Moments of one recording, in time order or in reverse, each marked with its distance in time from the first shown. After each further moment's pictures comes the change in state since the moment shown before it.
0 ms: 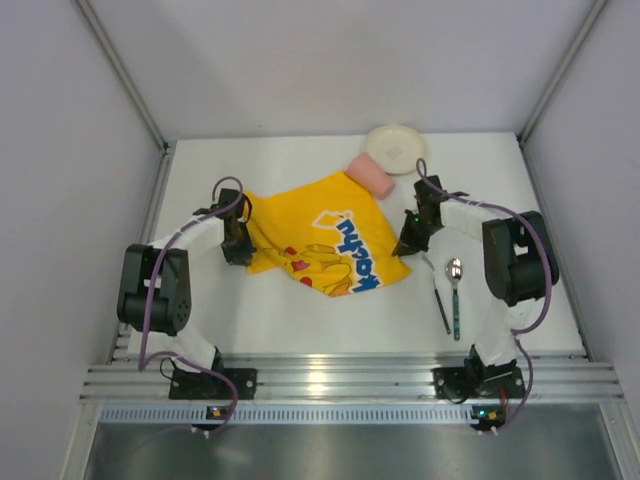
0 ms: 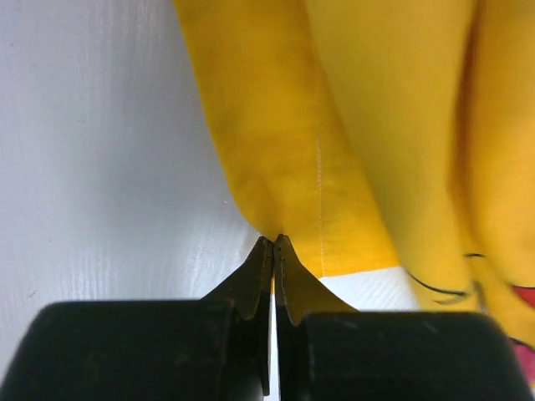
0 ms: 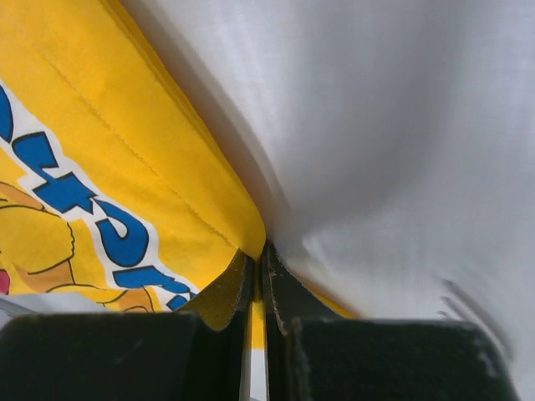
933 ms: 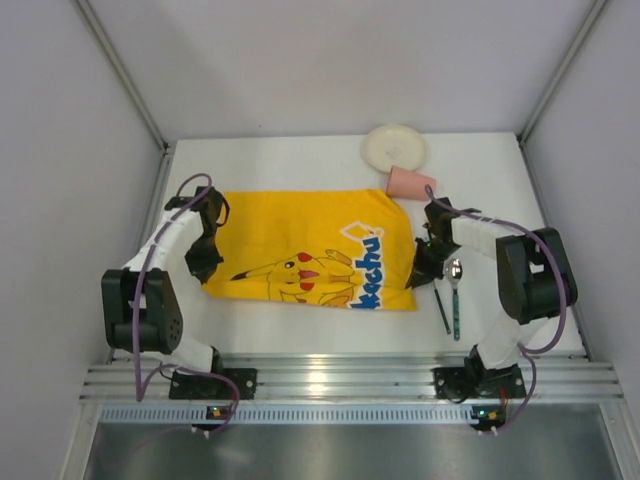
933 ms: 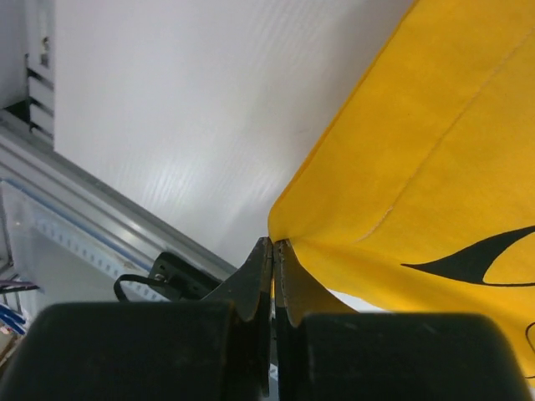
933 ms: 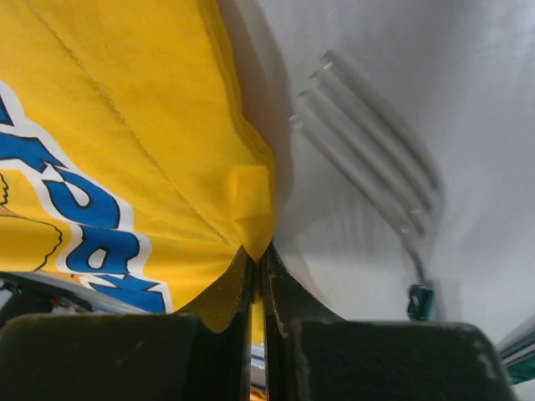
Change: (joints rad) left arm 0.100 -0.117 0.112 -0.537 -0.314 -0.037; right arm -0.068 -0.170 -0.215 -0.168 -0.016 -0.072
